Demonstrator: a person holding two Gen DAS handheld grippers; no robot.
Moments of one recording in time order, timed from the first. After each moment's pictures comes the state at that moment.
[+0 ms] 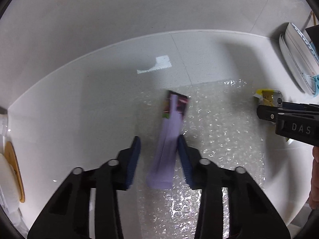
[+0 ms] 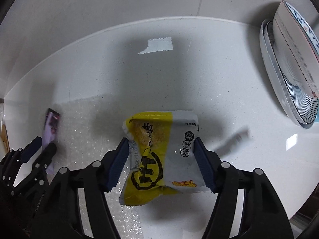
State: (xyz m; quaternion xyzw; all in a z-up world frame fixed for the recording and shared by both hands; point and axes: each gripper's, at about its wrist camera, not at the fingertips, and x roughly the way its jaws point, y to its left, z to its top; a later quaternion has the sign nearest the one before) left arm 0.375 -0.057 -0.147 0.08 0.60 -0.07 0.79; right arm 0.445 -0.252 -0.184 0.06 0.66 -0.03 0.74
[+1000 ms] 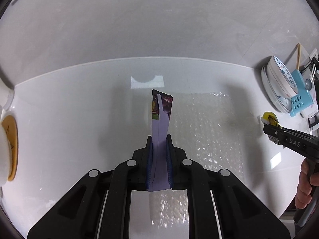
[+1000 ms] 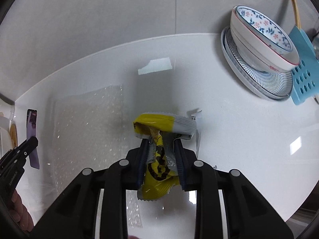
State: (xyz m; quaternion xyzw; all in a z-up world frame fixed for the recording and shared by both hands) left arm 0.291 0.003 -0.093 -0.03 0.54 -0.07 0.84; right arm 0.362 -0.250 -0.133 0.08 0.59 -0.03 0.80
